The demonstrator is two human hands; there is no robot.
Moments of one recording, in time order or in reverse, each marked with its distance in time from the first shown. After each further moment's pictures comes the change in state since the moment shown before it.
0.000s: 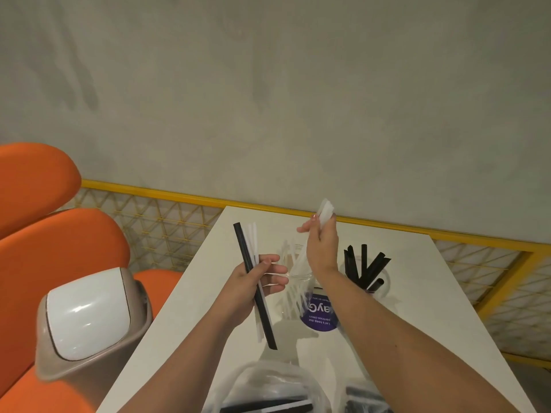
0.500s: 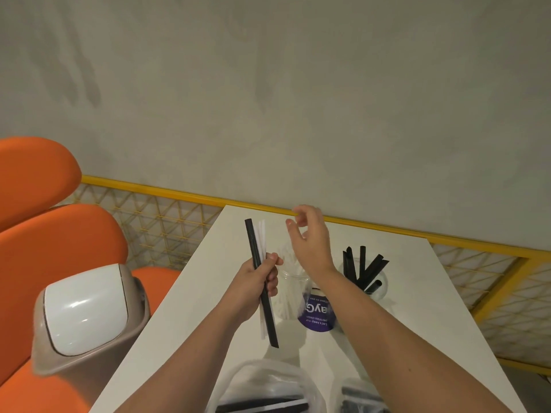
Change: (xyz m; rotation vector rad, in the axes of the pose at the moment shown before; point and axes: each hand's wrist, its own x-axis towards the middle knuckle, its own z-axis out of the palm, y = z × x) left_hand 0.001 0.002 0.013 0.013 0.009 0.003; right_hand -0.012 -0.025 0.003 -0.287 -0.146 -0.271
